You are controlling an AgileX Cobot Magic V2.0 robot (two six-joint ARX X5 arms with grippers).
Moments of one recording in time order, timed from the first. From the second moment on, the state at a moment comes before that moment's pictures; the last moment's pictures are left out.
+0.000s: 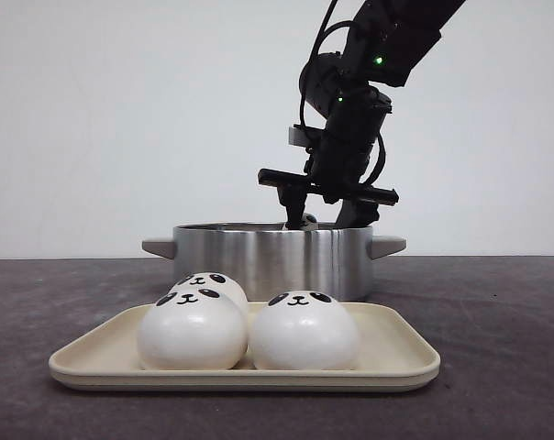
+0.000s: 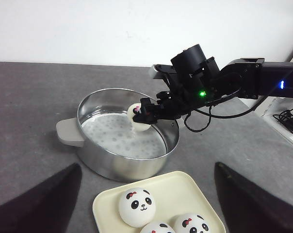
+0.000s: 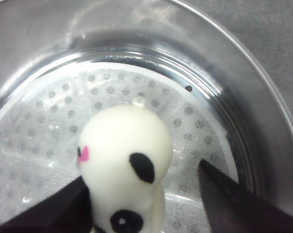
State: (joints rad) left arm -0.25 0.52 0.90 -0.62 0.34 -0.21; right arm 0.47 2.14 1.72 -0.45 0.00 0.36
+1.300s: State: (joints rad) left arm -0.32 0.87 0.90 -0.61 0.35 -0.22; right arm 0.76 1.51 1.93 -0.78 0.05 0.18
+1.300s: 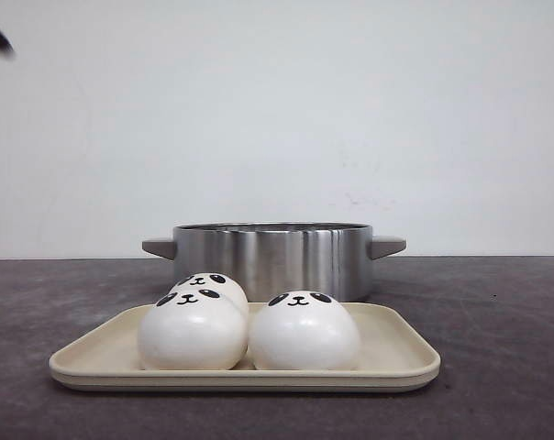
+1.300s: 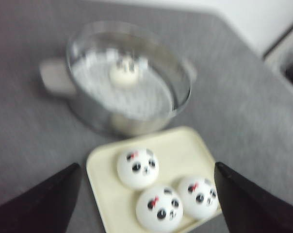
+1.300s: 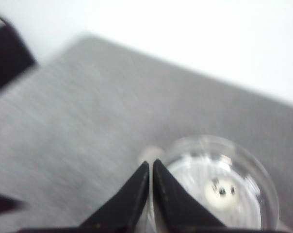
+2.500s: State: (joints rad) left arm -0.57 1.78 1.19 -0.60 0.18 -0.23; right arm 0.94 1.19 1.94 -0.94 0.26 0.17
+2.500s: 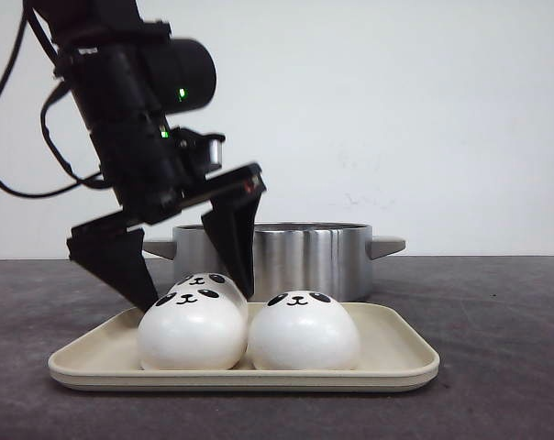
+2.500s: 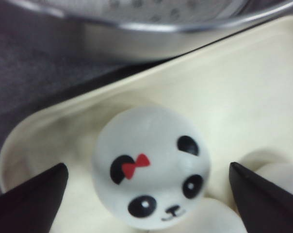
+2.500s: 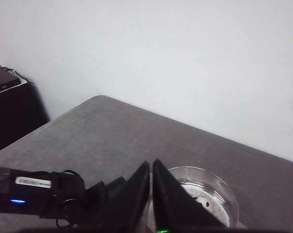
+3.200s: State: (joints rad) left arm -0.58 1.83 1.24 -0.66 0.19 -0.24; right arm 0.94 1.19 1.94 -1.01 0.27 0.17
